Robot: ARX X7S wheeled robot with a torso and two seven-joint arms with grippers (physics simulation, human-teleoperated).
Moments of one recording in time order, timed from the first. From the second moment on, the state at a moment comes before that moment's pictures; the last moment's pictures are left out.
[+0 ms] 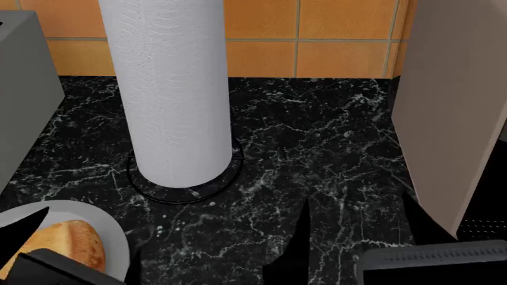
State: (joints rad) left arm -1.16 -0.73 1.28 0.85 -1.51 -0.72 -1.57; right arm 0.41 0.80 -0.37 -0.96 1.06 0.70 1.00
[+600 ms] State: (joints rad) left arm -1.18 -0.59 1.18 0.48 -1.68 -1.07 -1.53; right arm 0.38 0.81 -0.37 -0.96 1.06 0.67 1.00
